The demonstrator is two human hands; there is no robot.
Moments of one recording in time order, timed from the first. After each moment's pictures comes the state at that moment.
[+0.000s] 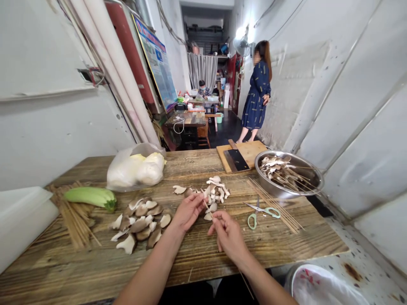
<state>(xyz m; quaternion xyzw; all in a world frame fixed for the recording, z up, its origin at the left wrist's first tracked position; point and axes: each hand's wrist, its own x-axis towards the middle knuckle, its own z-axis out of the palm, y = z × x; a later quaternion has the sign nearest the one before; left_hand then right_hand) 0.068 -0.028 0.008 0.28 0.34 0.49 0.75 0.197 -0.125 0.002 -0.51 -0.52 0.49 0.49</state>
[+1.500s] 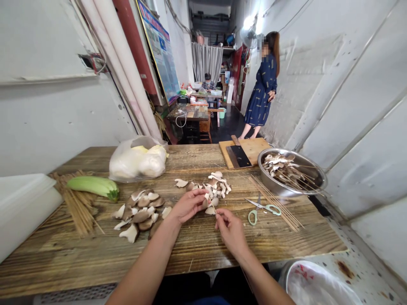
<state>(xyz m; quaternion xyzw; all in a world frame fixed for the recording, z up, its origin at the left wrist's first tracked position) 0.052 -0.023 0.006 0.34 0.34 0.38 0.79 0.200 -0.122 -0.016 -0.57 -0.52 0.40 0.49</state>
